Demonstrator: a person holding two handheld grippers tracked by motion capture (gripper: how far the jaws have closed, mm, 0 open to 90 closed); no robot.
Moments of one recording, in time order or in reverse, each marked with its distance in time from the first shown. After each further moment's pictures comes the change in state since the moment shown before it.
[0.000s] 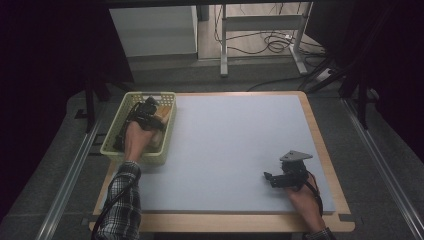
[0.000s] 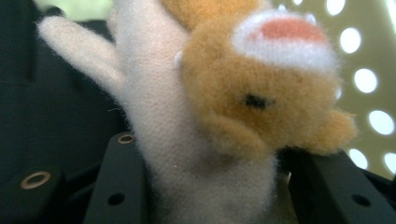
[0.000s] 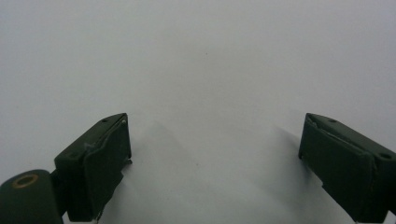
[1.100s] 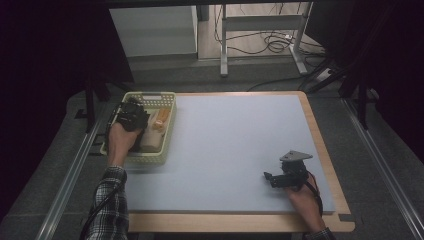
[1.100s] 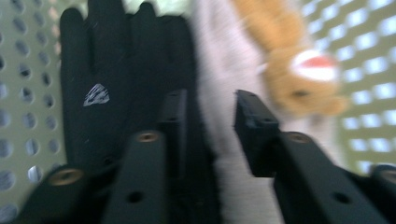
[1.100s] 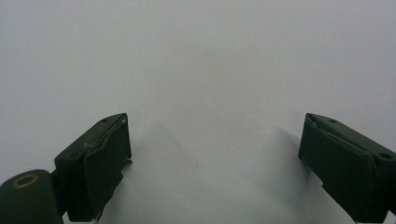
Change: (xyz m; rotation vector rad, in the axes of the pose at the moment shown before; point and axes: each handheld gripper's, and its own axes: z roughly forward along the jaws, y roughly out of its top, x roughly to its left) left arm 0.037 -0.027 -0.029 -0.063 0.068 -0.044; right arm 0.000 0.000 0.000 0.001 0.000 0.001
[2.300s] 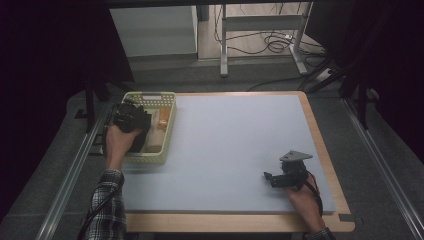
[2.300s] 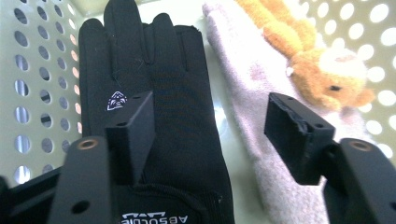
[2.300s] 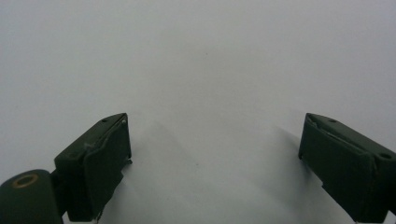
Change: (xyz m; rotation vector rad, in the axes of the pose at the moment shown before) left arm 0.004 -0.008 -0.015 -0.123 -0.015 -0.013; right arm 0.000 0.000 0.000 0.000 0.000 0.000
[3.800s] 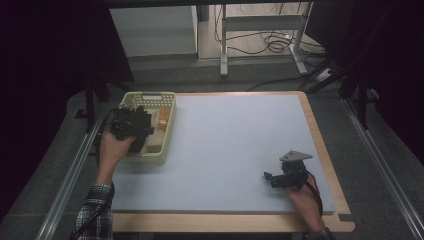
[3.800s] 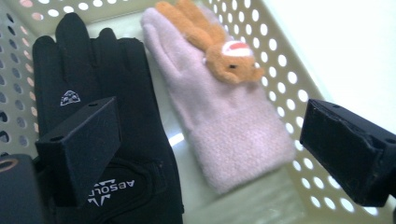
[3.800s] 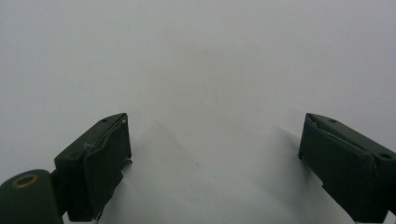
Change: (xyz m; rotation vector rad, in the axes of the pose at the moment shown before) left arm -0.020 -0.024 -0.036 -0.099 -0.143 0.083; right arm 0.000 0.000 0.000 0.000 -0.001 0.000
